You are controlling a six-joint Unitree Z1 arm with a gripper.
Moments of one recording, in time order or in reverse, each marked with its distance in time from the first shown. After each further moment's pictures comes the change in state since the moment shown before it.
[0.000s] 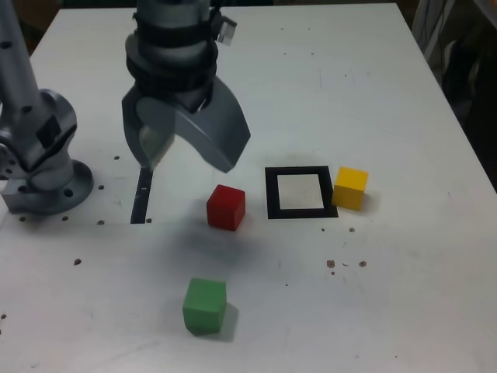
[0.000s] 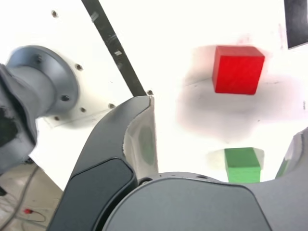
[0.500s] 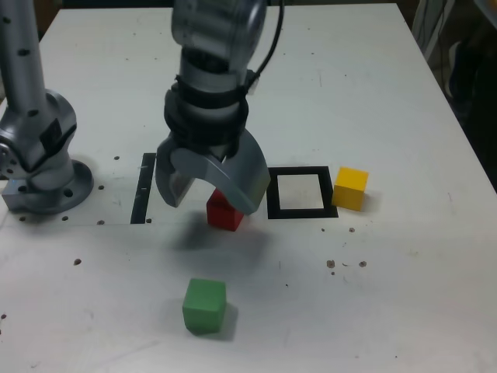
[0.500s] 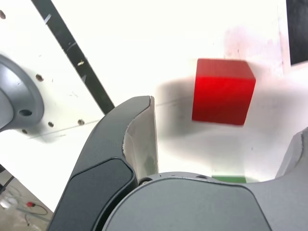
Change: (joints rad) arm 0.027 0.160 0.073 -0.178 -0.009 0.027
